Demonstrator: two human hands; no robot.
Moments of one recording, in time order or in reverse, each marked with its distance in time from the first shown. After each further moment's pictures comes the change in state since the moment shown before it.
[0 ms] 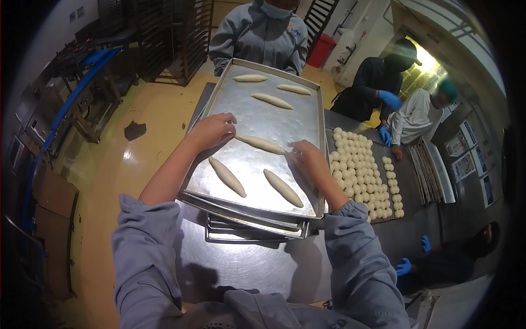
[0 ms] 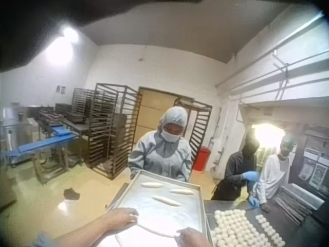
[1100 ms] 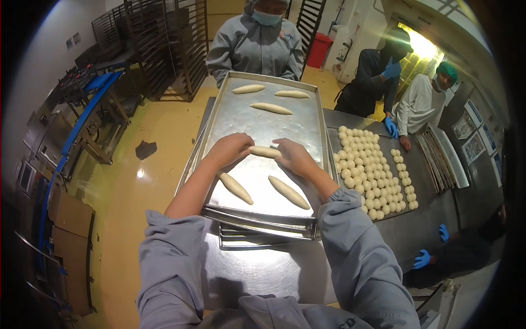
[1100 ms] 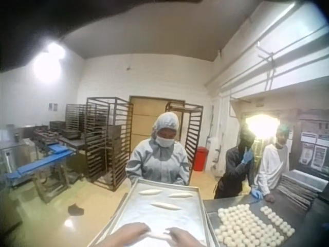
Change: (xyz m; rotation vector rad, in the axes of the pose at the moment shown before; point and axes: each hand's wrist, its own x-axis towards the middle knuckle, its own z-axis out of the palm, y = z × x) left_hand 0.018 0.027 0.021 -0.141 -0.038 -0.095; right_hand 0.034 -0.006 0.028 0.259 -0.090 -0.008
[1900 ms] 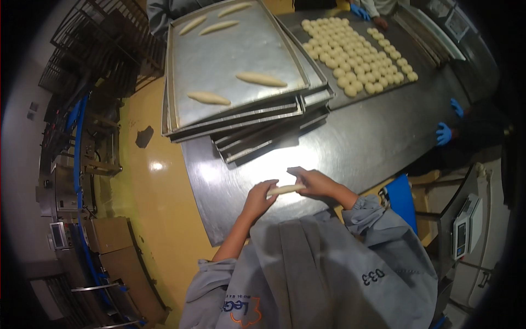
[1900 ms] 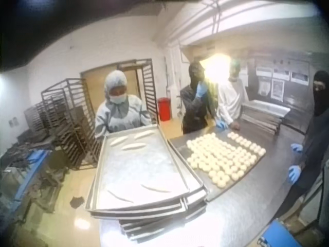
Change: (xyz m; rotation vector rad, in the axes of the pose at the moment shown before) left_hand -0.342 0.197 0.175 -0.509 -0.287 -0.205; right_hand -0.394 -0.085 0.146 0.286 -0.277 0.432
